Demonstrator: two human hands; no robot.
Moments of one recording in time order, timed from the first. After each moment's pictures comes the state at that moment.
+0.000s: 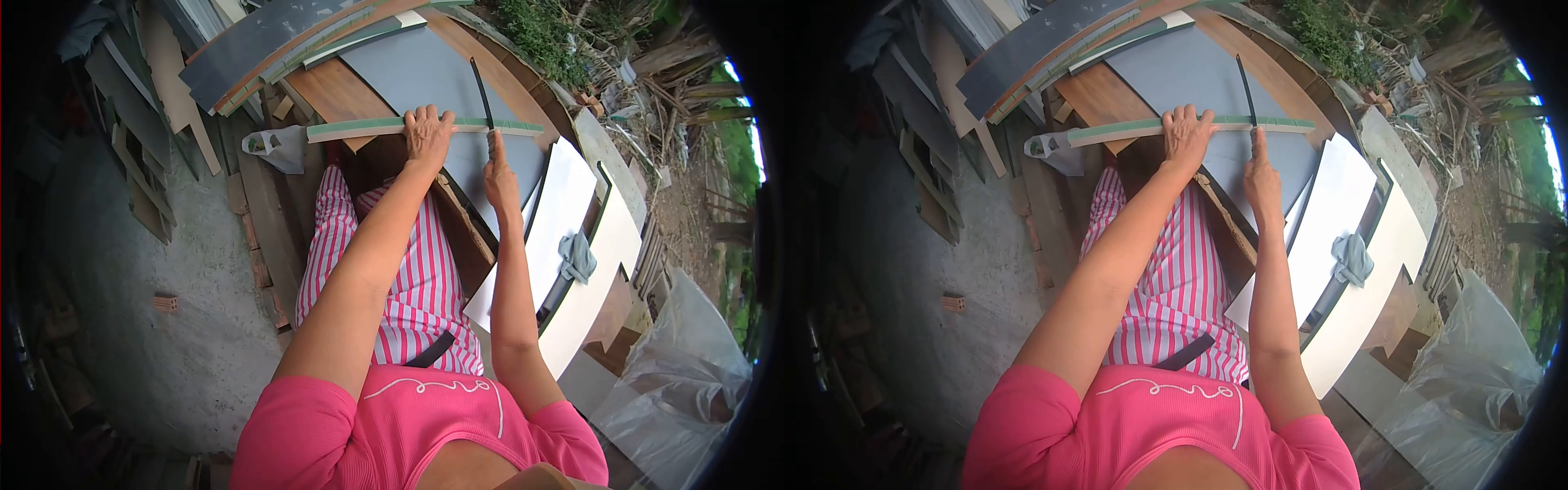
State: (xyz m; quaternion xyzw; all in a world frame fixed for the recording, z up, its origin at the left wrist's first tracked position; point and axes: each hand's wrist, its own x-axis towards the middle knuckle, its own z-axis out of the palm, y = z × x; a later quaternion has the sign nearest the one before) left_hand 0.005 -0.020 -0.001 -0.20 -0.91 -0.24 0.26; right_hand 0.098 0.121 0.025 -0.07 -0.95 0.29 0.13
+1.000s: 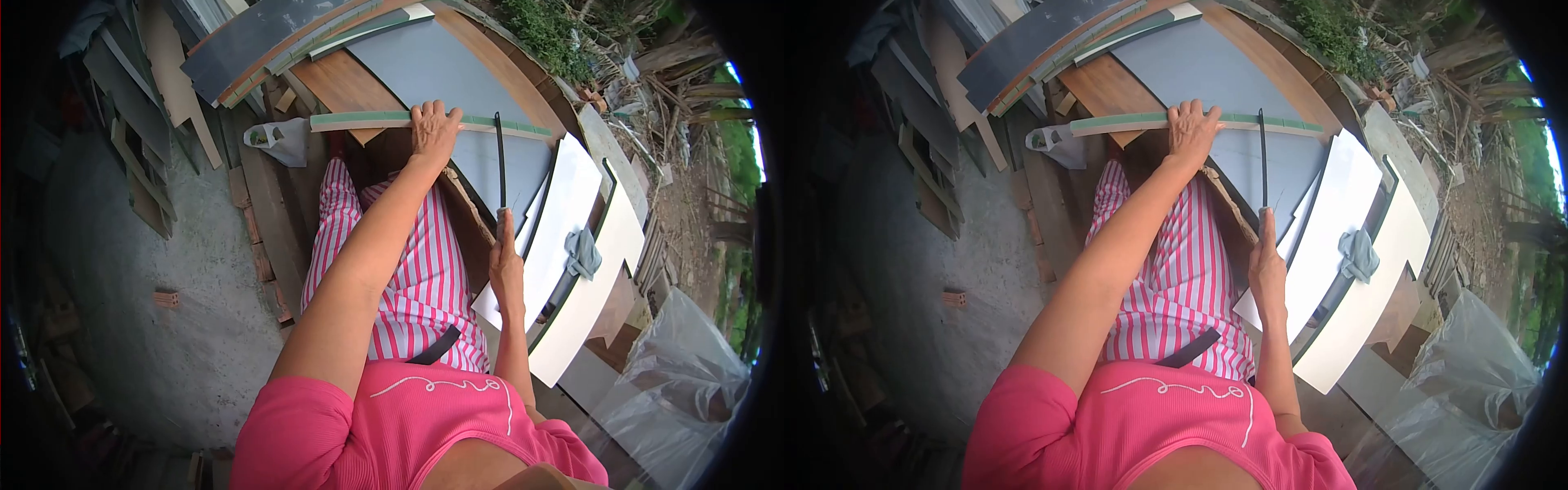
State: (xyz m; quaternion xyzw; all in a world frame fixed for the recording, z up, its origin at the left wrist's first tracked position) left_hand 0.007 -0.027 -0.001 -0.22 -0.91 -0.24 0.24; right_hand 0.251 0.084 0.044 -0.15 -0.95 0.26 0.02
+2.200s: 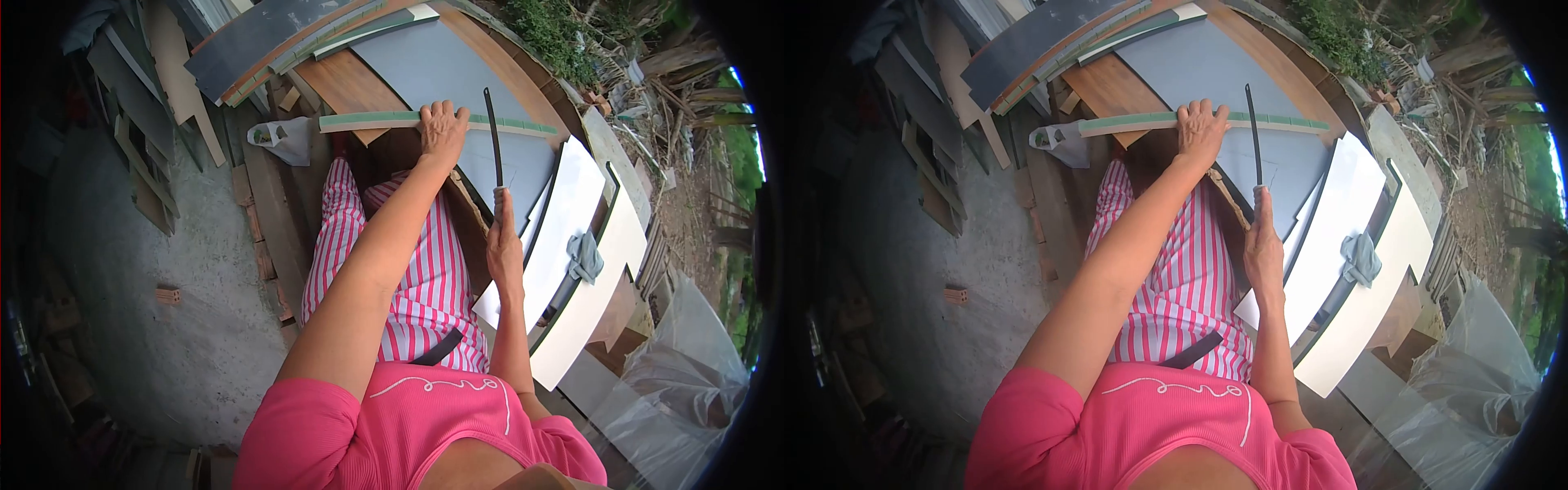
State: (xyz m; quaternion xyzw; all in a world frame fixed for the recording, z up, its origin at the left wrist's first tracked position) left_hand 0.007 -0.018 0.002 -0.22 -0.92 -0.23 0.21; right_hand 0.217 0.074 0.051 -0.11 -0.94 0.31 0.05
